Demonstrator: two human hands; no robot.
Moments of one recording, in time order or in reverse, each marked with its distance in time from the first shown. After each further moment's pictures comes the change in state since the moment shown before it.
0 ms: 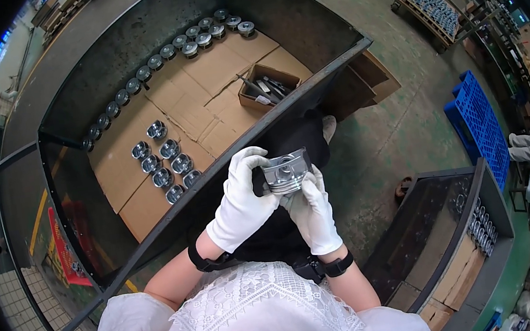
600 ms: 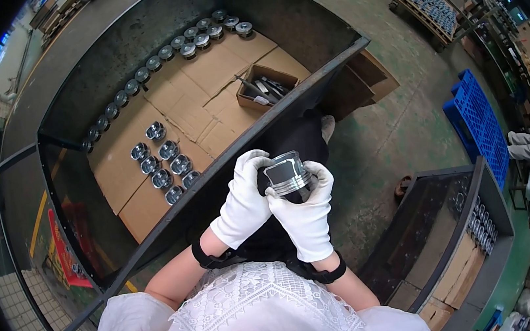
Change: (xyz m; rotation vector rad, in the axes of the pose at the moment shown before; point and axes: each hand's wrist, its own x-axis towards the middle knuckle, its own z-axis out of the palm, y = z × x) left_hand -0.007 -0.016 0.009 0.086 -0.064 -0.018; right_hand 0.001 0.015 0.019 -0.910 0.378 -0.402
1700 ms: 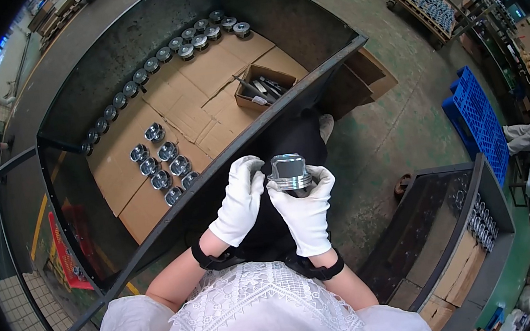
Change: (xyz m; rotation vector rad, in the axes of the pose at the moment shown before) left_hand -0.015 -0.021 0.006 0.019 0.005 -0.034; right_hand 0.002 0.022 0.000 -0.136 0.135 0.020
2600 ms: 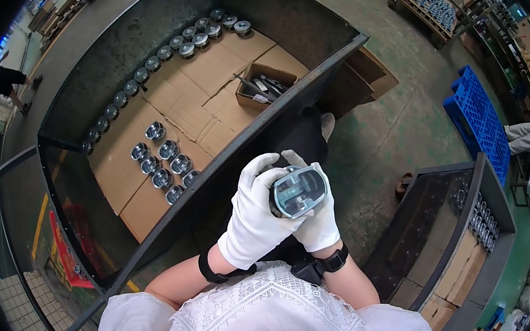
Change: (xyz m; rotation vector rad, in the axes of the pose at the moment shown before) left_hand 0.011 0.073 -0.010 0.006 0.046 0.121; right_hand 0.011 -0.020 -0.024 1.258 -0.439 0.638
